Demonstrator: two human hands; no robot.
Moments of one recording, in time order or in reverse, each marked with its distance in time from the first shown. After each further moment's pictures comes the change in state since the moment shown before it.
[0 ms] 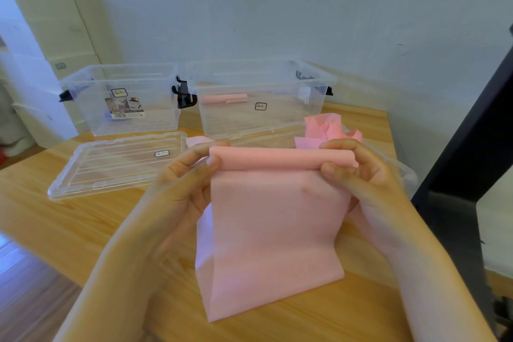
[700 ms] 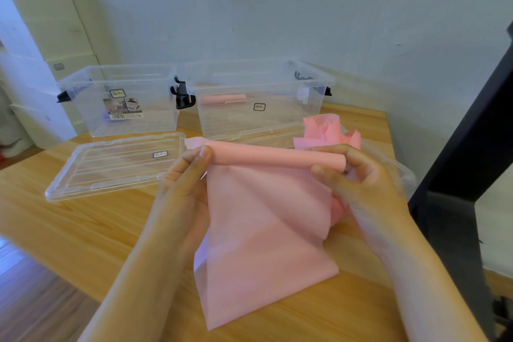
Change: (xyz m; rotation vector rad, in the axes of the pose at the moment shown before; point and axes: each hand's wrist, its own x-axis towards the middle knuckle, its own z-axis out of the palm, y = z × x) left_hand 0.007 -0.021 0.011 -0.223 0.270 0.110; right_hand 0.002 0.003 0.005 -0.136 0.065 -0.112
